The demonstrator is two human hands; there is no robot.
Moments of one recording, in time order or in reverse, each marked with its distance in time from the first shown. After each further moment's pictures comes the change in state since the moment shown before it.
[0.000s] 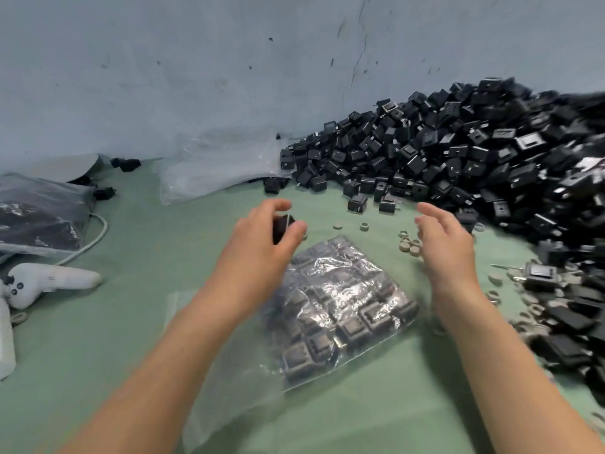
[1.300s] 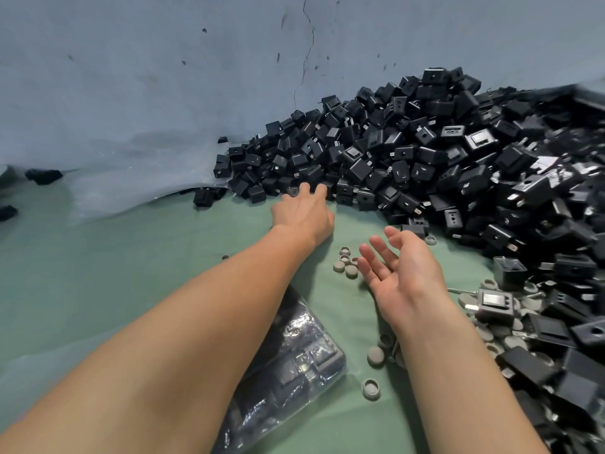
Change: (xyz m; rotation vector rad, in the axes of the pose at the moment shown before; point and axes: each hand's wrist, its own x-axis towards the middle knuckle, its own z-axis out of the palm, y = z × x) left_hand 0.183 0.028 0.208 0.670 -0.123 0.075; right_hand 0.068 0.012 -0.024 0.693 0.055 0.497
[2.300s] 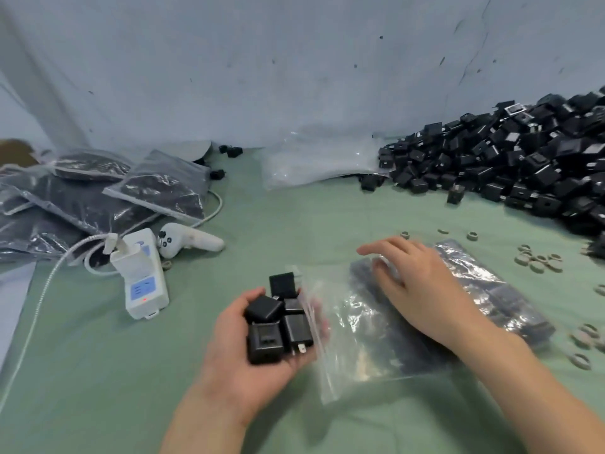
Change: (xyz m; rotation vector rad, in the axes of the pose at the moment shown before) left_hand -0.342 -0.218 -0.127 -2.532 -0.008 -0.984; right_hand -0.117 0.132 0.070 -1.539 -0.856 -1.066
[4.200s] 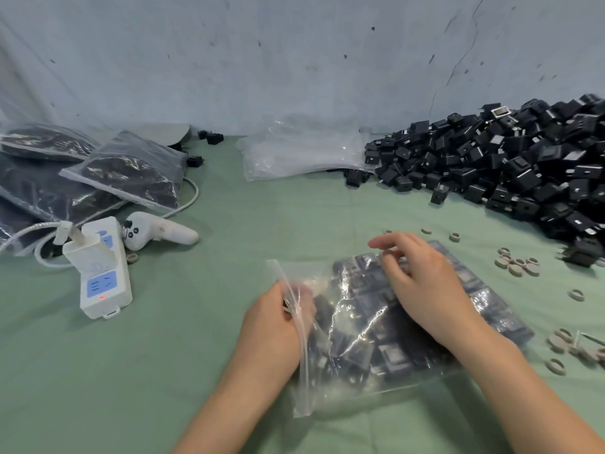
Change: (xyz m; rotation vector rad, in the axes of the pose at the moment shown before) left_hand 0.028 -0.032 0.011 1.470 0.198 0.685; right_hand 0.002 0.018 -0.004 0.132 0.069 0.207
